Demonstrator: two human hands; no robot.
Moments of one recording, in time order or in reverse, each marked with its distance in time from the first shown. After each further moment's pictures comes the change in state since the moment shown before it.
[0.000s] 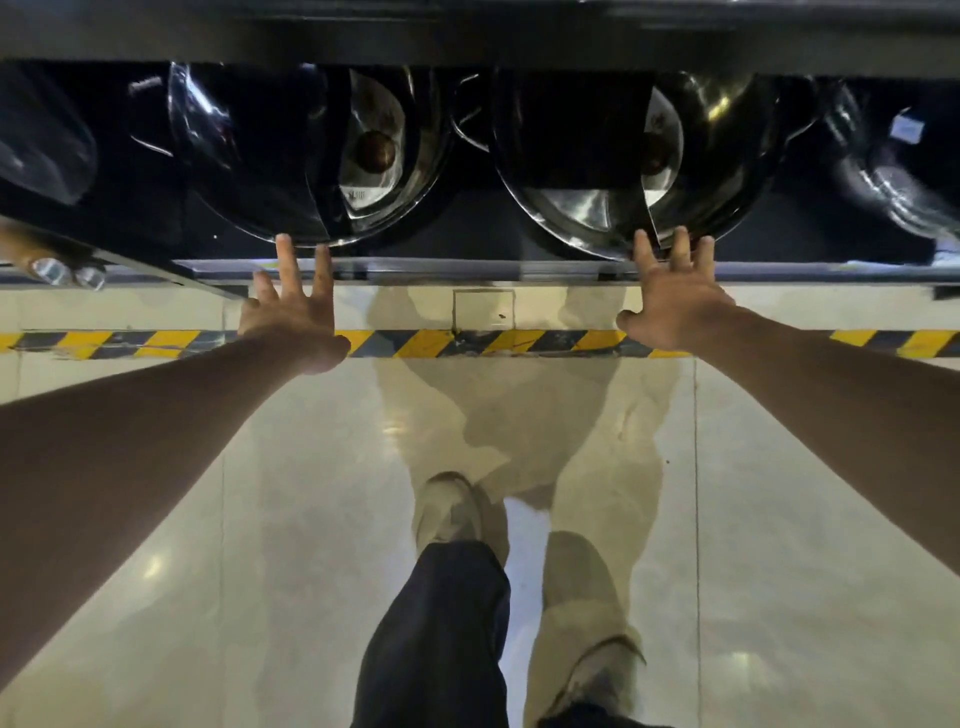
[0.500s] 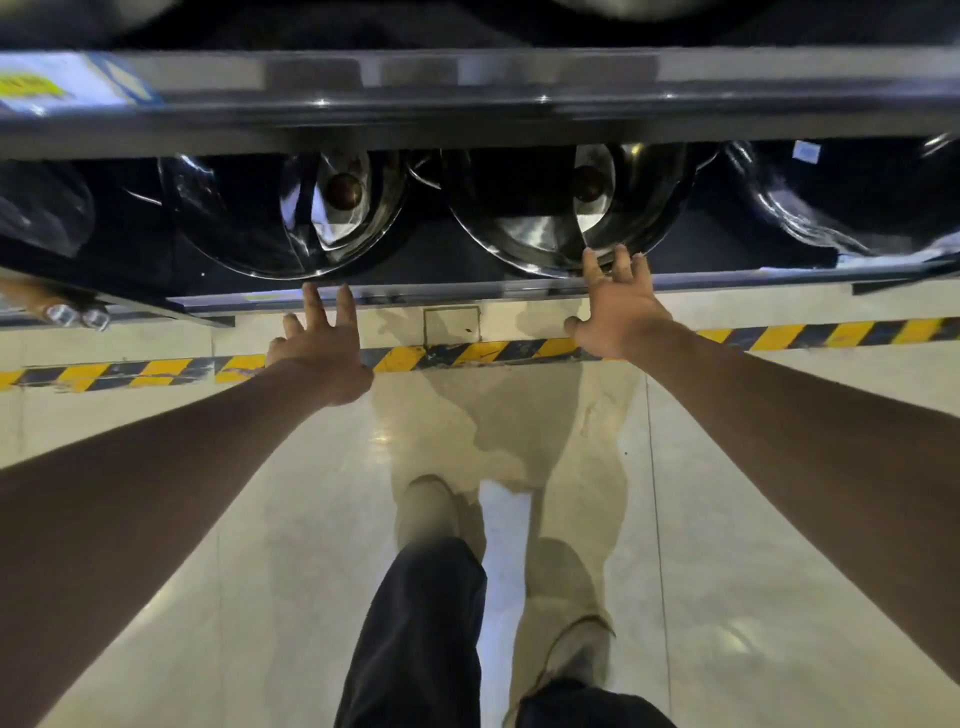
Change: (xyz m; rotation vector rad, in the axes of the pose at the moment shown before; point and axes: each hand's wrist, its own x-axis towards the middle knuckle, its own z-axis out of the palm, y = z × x) left_hand -0.066 0.060 -0.045 -0.030 -0.071 0.073; right_hand -0.044 0.011 -0.024 0.149 0.050 -0.036
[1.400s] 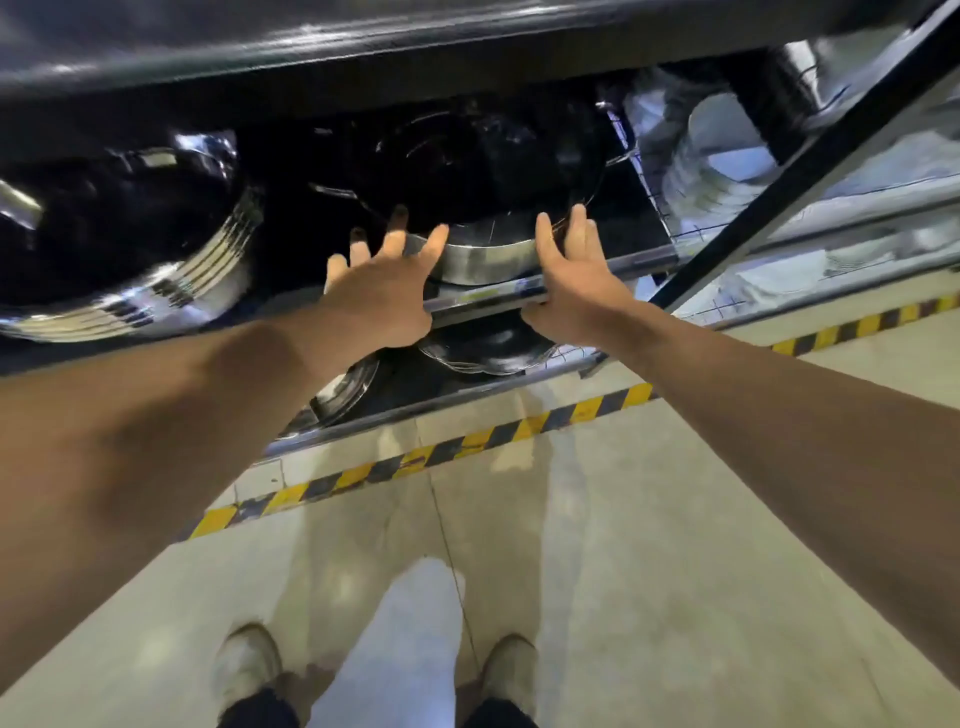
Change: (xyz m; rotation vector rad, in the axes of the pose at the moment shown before) left_hand -0.154 0.459 -0.280 0.151 0.478 0.448; right_hand -0.127 0.341 -0.270 0.286 0.347 -0.073
